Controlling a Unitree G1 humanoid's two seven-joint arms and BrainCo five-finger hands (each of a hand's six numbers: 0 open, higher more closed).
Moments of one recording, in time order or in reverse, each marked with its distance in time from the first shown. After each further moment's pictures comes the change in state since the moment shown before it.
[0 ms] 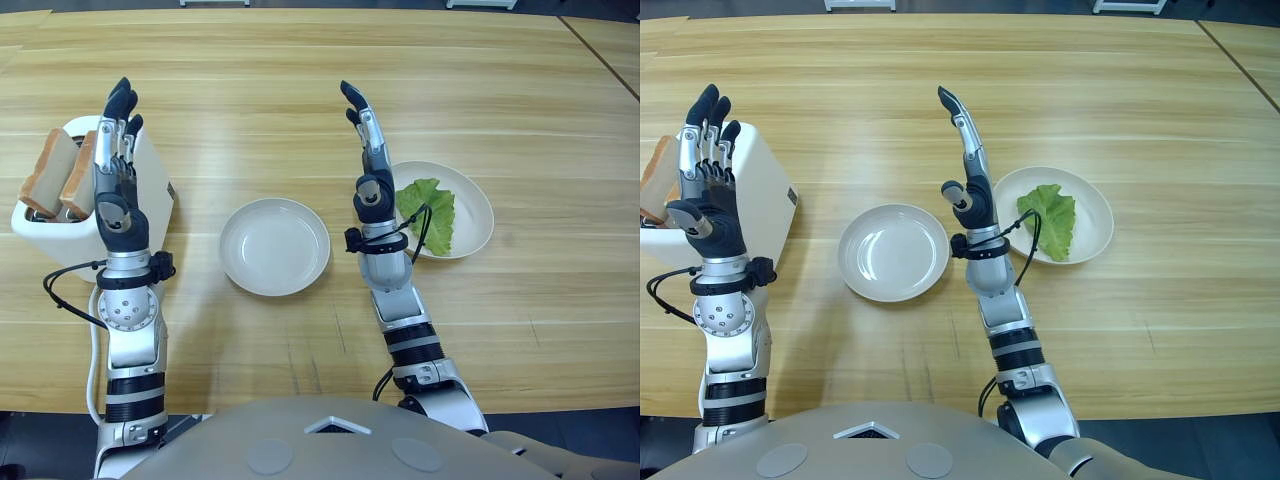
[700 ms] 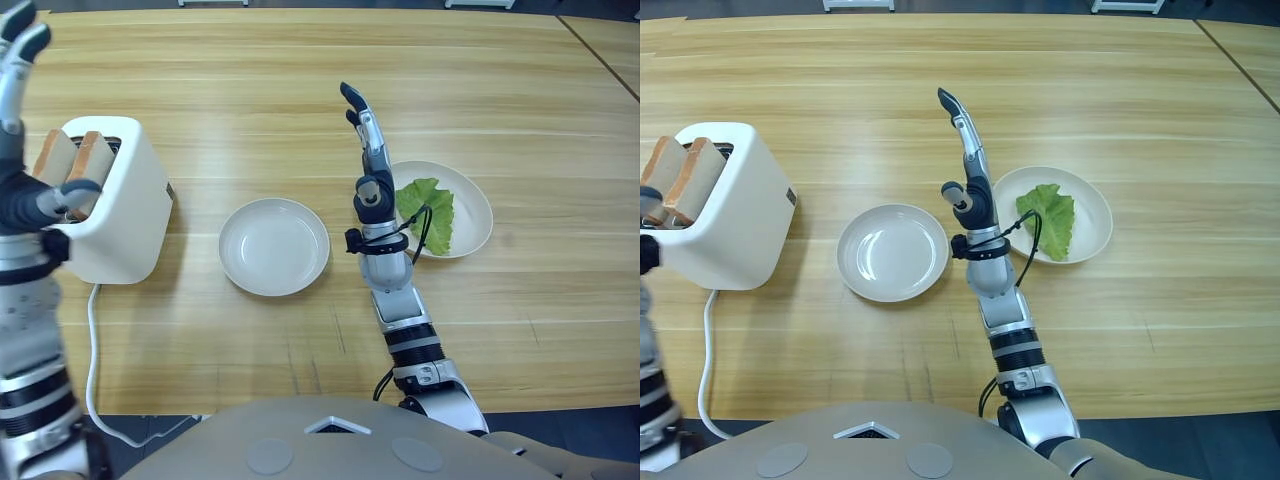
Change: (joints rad) left arm -0.023 0.439 0.455 -0.103 0.426 0.011 0.005; right arm 0.004 0.000 0.000 0.000 -0.002 0.000 0.002
